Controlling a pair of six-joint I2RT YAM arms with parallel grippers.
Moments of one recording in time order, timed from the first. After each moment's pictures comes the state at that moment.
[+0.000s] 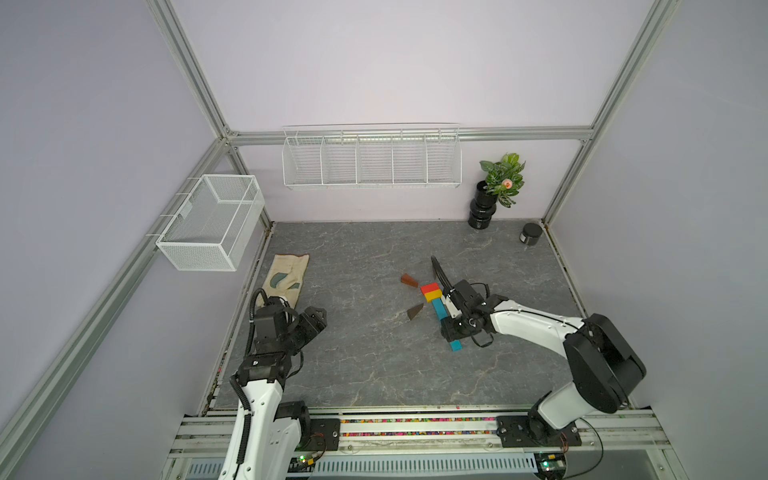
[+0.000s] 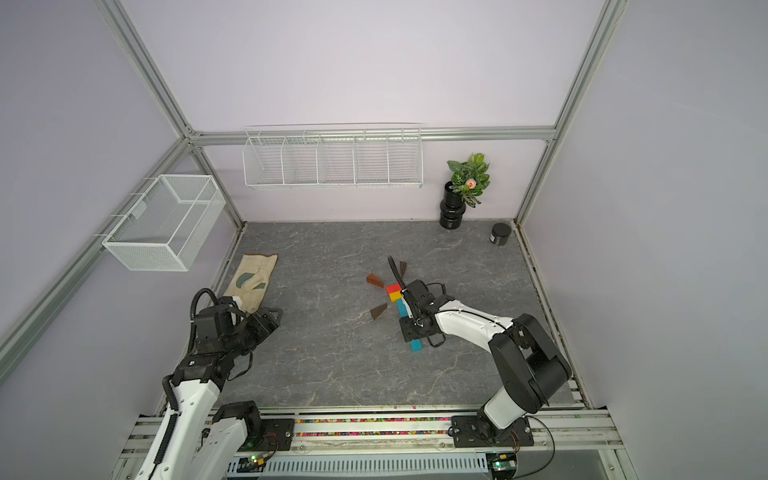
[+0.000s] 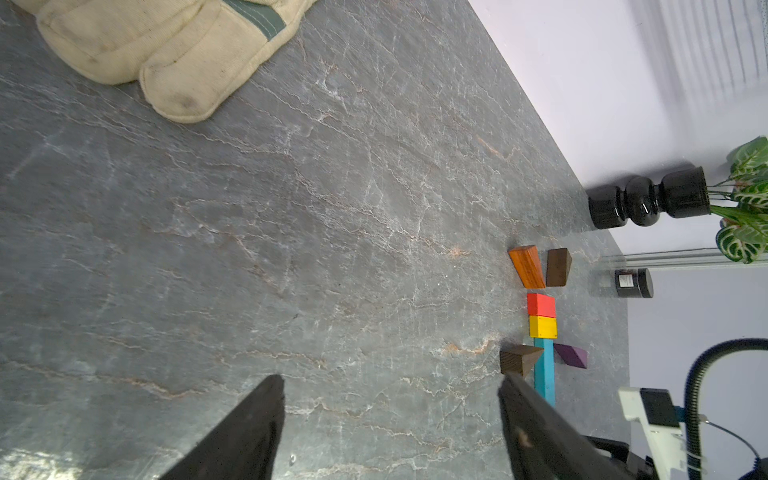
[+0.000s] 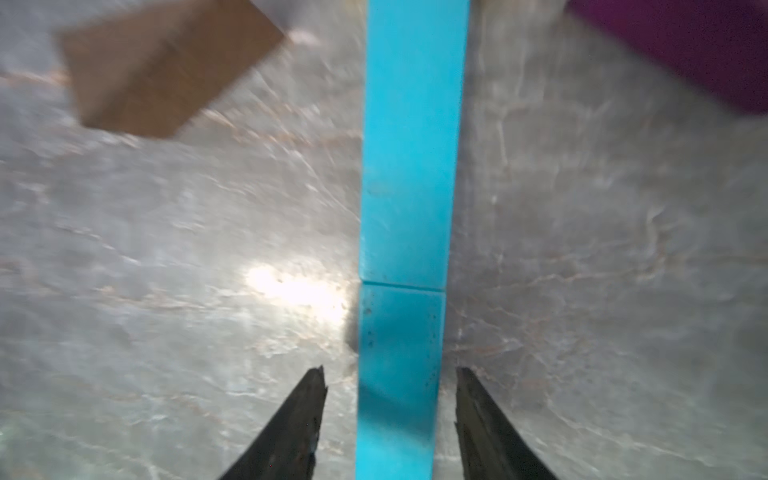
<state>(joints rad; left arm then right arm) 0.06 0.70 0.50 -0.50 0.31 -0.66 0.63 1.57 0.92 -0.54 -0.06 0.32</state>
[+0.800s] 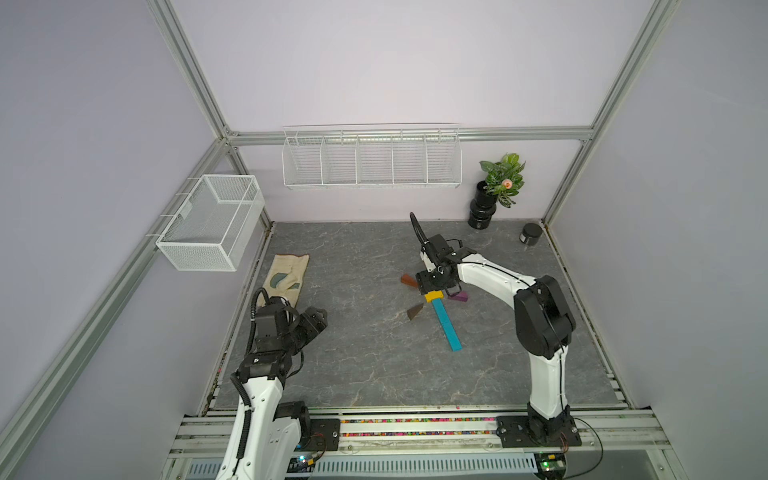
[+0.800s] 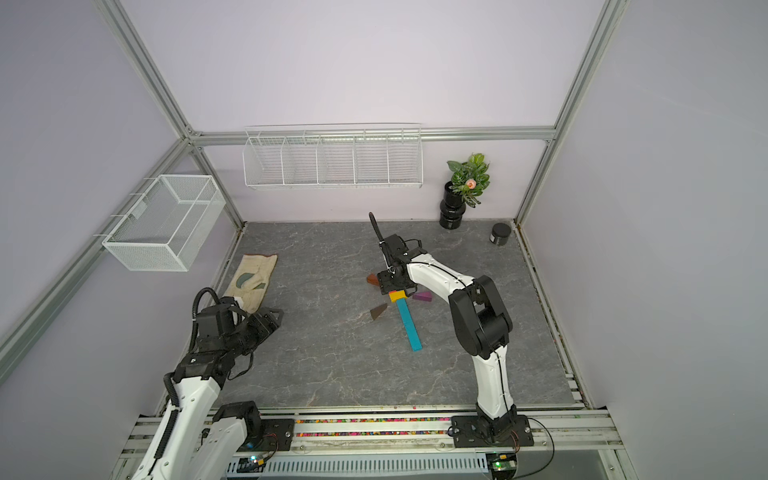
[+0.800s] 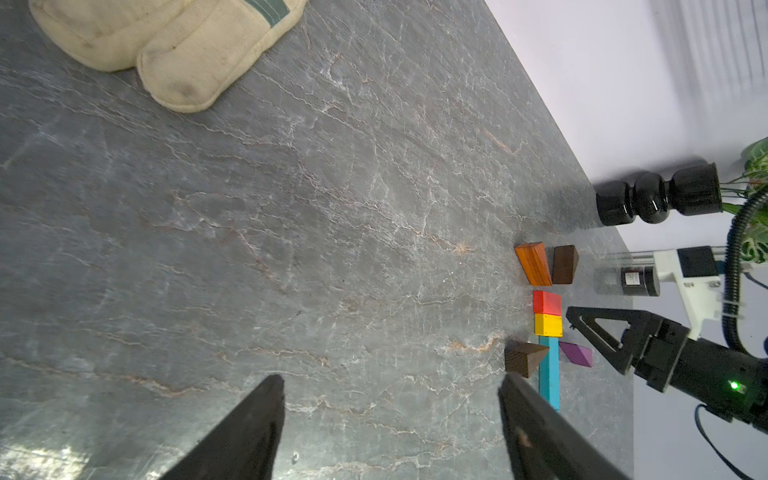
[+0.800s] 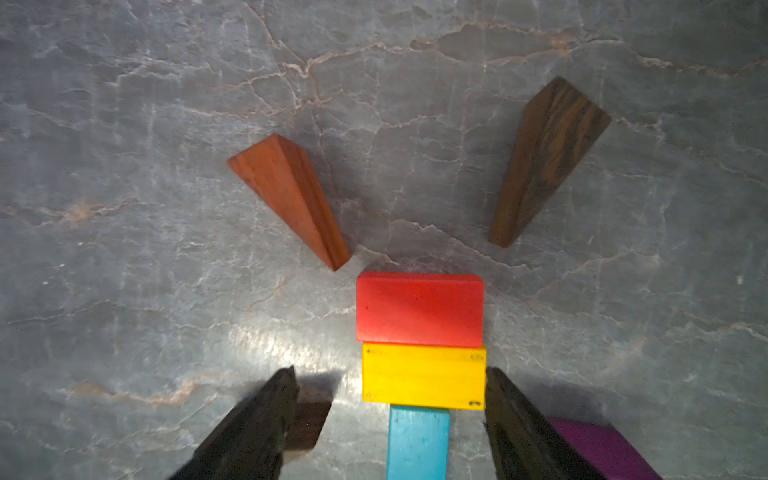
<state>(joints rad) 0.05 0.72 0.50 -0.50 0.32 -0.66 0.58 2.07 1.61 -0.72 0.02 0.25</state>
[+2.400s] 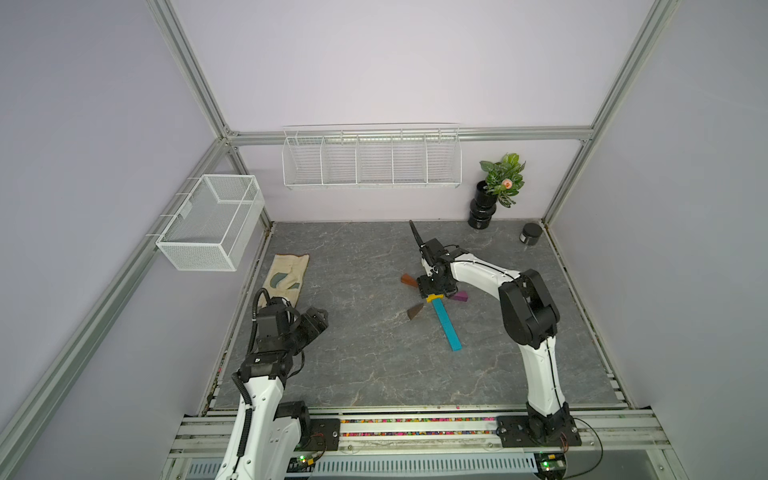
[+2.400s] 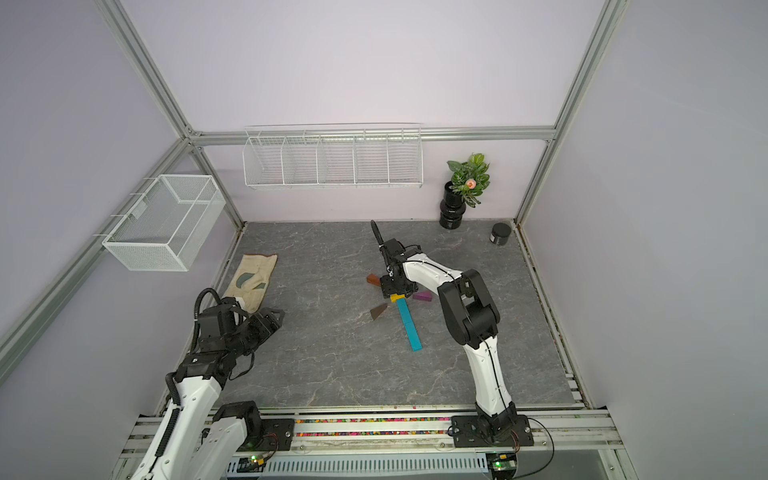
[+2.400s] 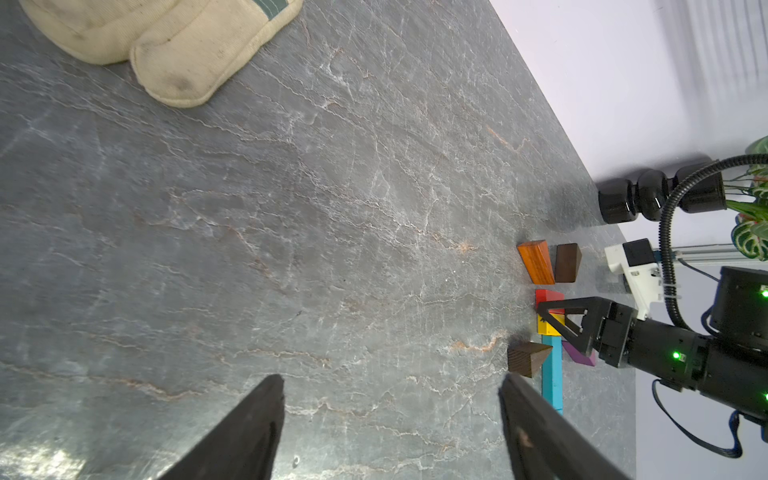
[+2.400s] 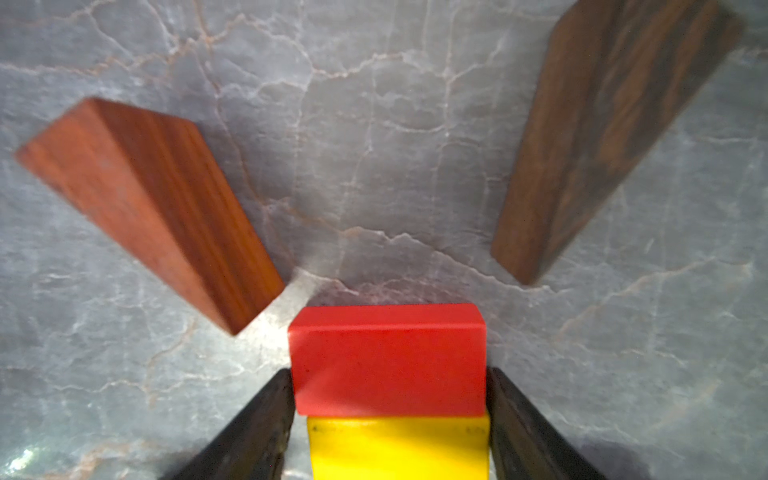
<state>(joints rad) 0.05 0.73 0.48 -0.48 0.31 -0.66 0.56 2.17 1.64 -0.75 0.01 0.28</state>
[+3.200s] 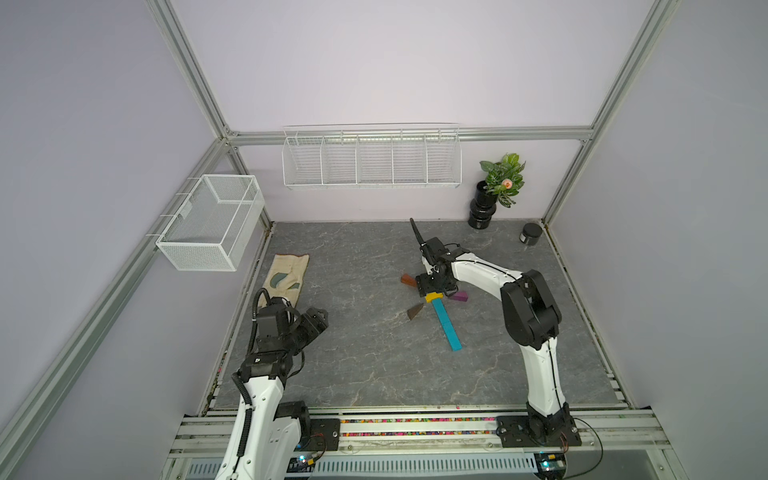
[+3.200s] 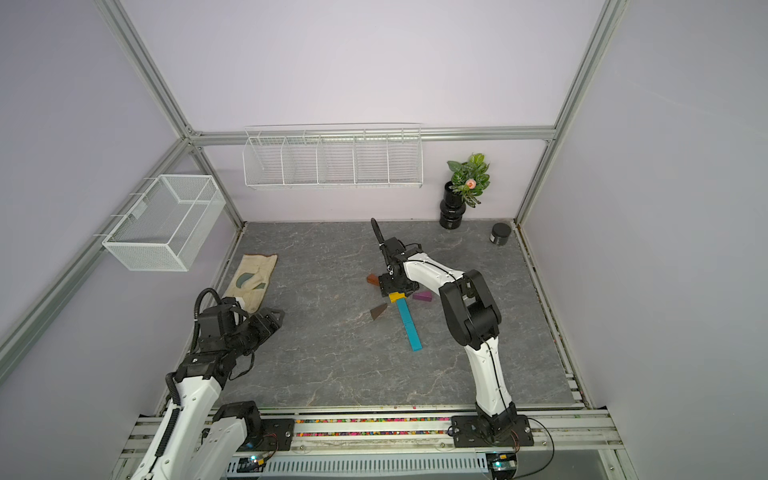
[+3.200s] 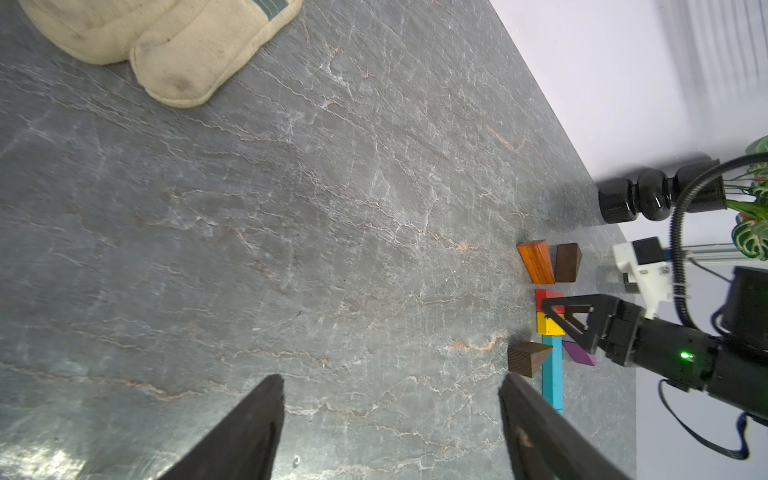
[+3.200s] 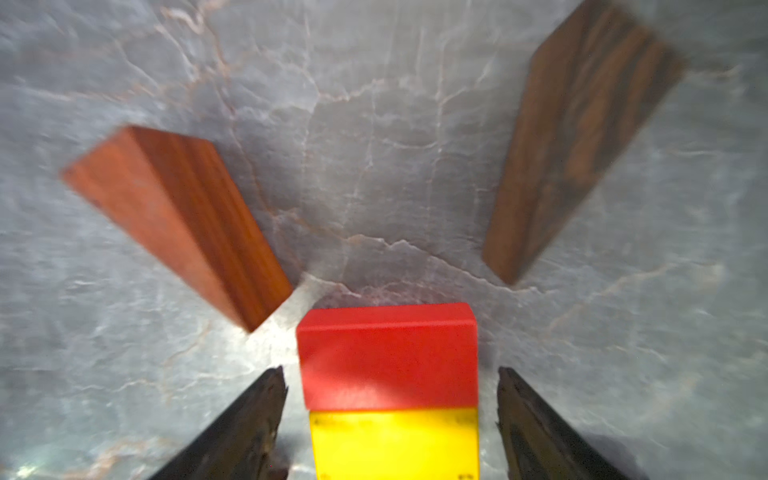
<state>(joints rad) 0.05 0.73 0.48 -0.48 0.31 -0.66 0.56 2.13 1.64 -0.75 0.03 0.28</state>
